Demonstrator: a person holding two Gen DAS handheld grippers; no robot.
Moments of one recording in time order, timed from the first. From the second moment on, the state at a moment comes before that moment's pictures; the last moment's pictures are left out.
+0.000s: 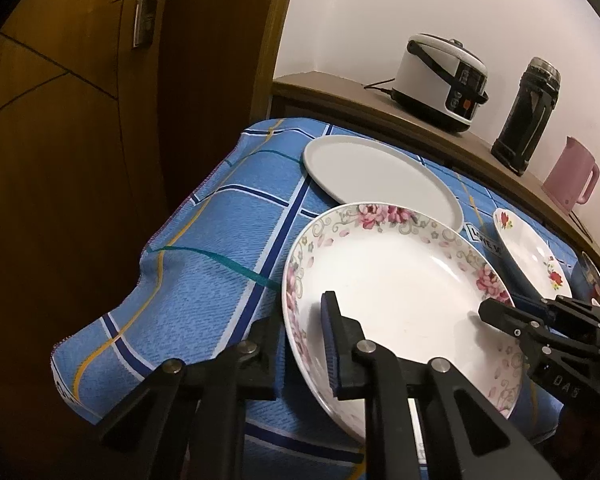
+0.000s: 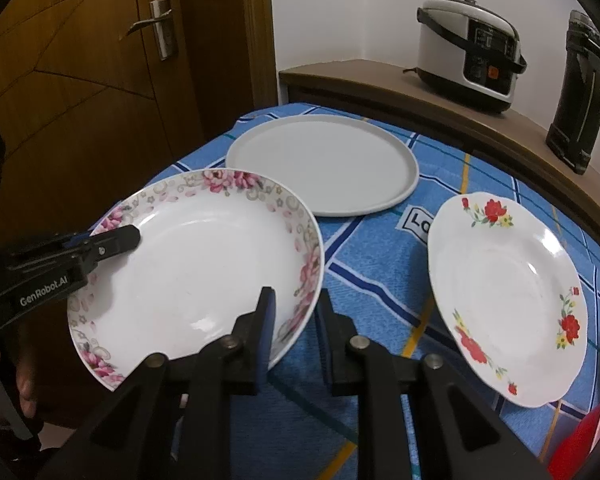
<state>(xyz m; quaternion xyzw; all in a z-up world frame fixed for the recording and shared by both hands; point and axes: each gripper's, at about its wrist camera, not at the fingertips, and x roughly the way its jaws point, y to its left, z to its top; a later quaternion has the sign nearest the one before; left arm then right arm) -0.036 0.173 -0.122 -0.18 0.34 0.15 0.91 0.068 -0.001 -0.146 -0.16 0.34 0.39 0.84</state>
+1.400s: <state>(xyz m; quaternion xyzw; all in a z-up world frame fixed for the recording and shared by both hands) -0.013 0.164 -0.087 -0.15 0.30 0.16 0.93 0.076 -0.019 -0.111 -0.14 0.28 0.37 0.87</state>
